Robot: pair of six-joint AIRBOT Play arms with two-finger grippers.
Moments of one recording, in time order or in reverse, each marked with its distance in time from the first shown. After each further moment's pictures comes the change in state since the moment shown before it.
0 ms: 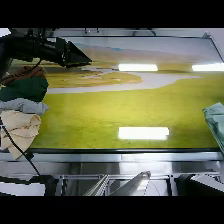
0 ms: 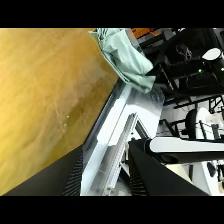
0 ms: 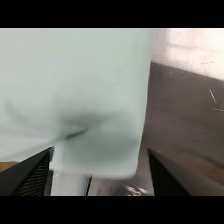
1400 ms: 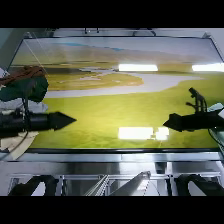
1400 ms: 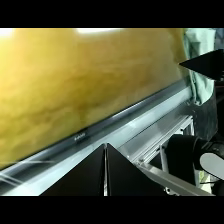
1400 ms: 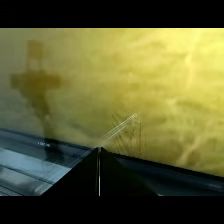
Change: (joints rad) left arm 0.181 0.908 -1.222 0.205 0.275 0.003; right arm 1.151 0.355 -0.326 0.579 -0.028 -0.322
